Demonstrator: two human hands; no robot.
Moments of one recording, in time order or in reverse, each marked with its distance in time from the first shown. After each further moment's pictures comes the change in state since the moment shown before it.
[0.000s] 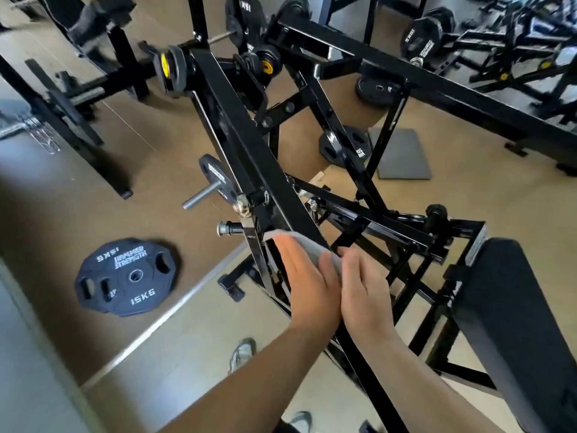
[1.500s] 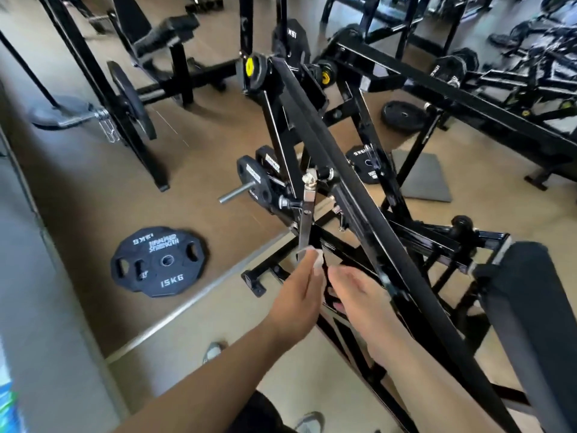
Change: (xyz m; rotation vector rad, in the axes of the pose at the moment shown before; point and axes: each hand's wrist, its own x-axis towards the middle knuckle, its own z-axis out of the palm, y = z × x) left_hand -0.076 -0.041 -0.158 -0.101 -0.366 0.054; right_hand -0.107 0.000 0.062 0.067 -0.332 0.118
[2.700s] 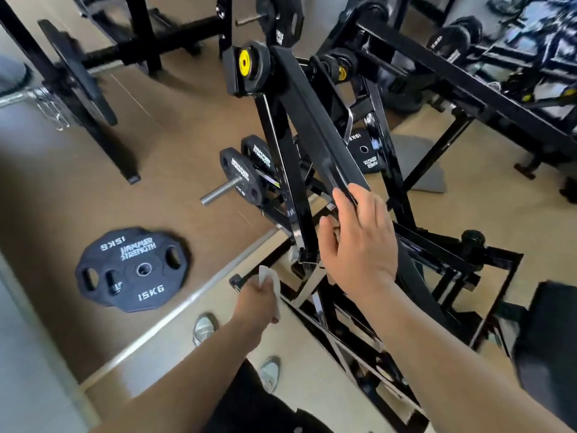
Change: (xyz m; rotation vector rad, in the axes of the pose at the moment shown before) left_hand 0.160 -0.105 -0.095 -0.119 0.204 -0.698; right_hand 0.212 -0.105 0.032 -1.214 0.516 -0.602
